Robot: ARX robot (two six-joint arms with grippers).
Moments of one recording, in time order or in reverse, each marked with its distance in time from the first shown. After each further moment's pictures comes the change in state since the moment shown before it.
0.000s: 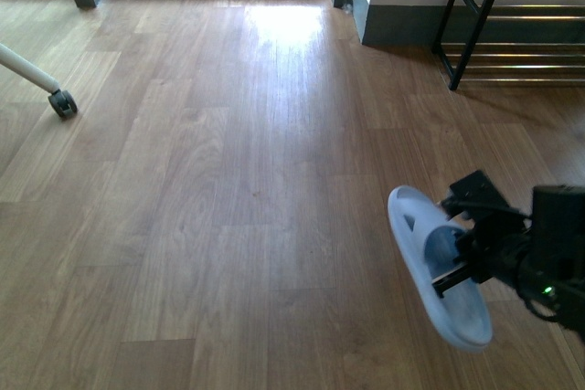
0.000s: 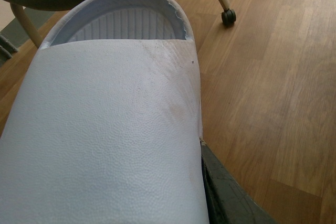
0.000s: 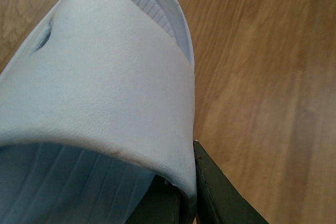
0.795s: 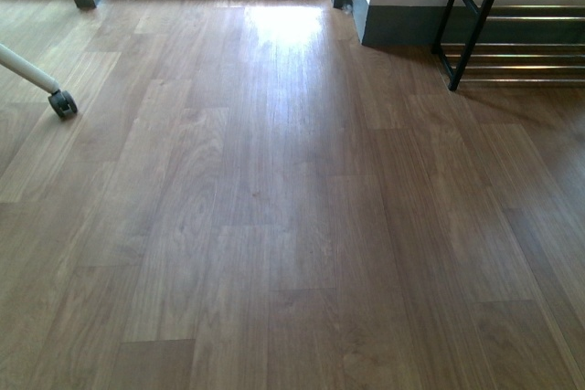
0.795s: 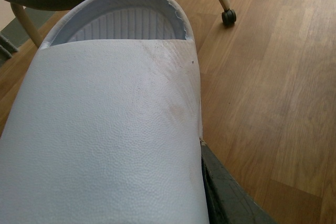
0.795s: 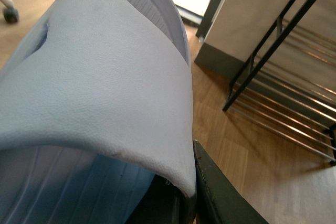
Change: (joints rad) left arm 0.000 0.000 0.000 0.000 0.000 0.000; right arm -0.271 -1.725 -0.458 -0.852 -0.483 0.017
